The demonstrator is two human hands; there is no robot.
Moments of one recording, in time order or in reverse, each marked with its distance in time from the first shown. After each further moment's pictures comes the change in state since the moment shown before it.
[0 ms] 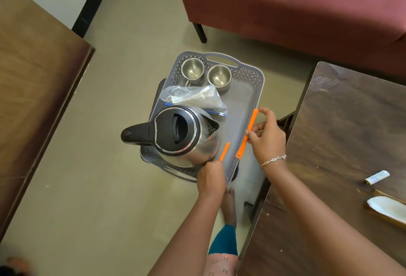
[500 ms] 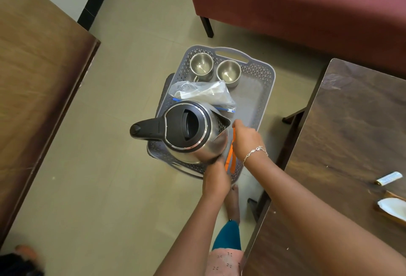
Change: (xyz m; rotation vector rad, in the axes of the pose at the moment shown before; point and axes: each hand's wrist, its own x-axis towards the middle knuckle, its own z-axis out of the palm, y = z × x) left_hand 0.000 -0.017 0.011 -0.498 0.015 0.033; right_hand -0.002 -0.012 0.043 -0.562 -0.444 -0.116
